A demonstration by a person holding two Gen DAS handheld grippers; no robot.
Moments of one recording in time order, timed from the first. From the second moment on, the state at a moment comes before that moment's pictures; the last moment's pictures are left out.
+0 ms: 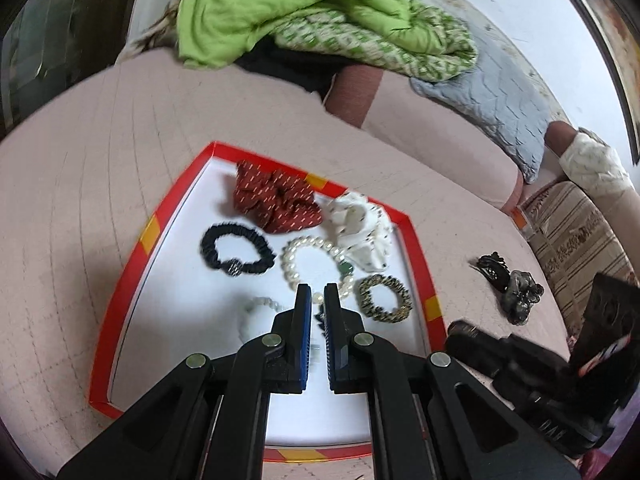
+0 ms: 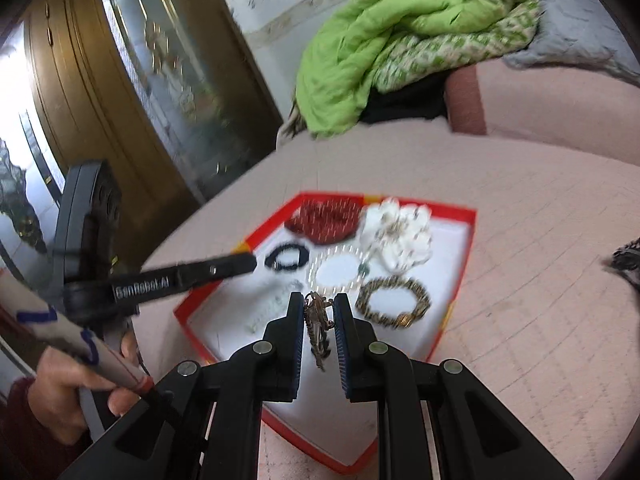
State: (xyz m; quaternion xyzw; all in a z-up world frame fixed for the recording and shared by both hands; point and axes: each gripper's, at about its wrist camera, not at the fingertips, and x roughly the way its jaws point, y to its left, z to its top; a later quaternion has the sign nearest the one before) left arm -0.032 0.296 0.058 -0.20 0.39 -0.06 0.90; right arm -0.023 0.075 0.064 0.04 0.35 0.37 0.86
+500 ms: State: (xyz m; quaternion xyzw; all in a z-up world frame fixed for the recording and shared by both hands) left arm -0.025 0.288 0.048 -0.19 0.41 -0.05 0.89; right arm -0.006 0.089 0.029 -0.01 0.40 0.33 0.85
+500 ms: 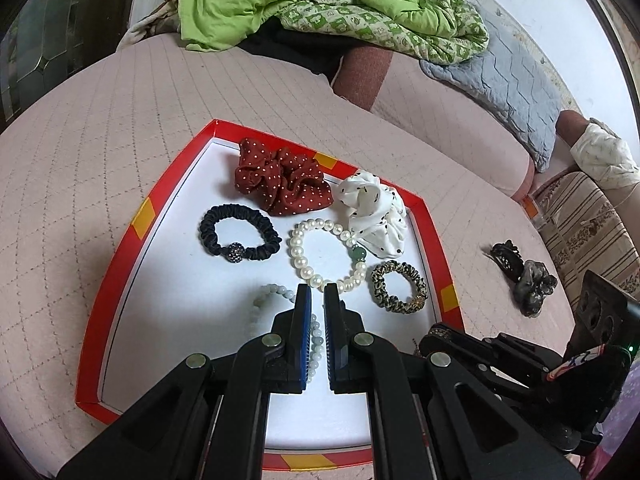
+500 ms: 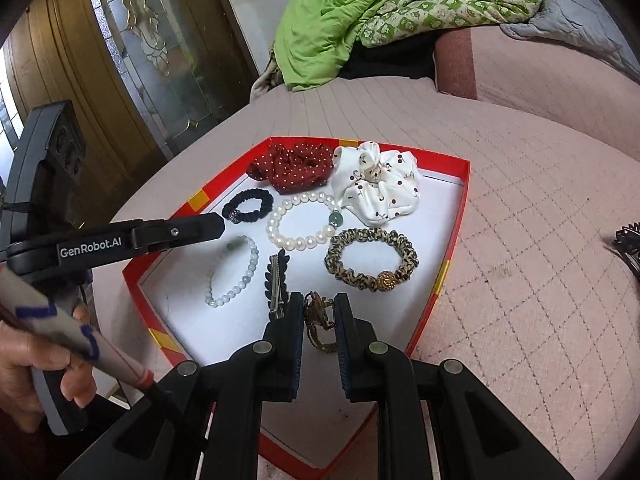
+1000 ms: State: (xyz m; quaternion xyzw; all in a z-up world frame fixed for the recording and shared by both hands) left arm -0.023 0.280 0.051 -0.18 0.40 -0.05 0.90; right arm 0.001 0.072 0.041 0.04 0.39 0.33 0.86
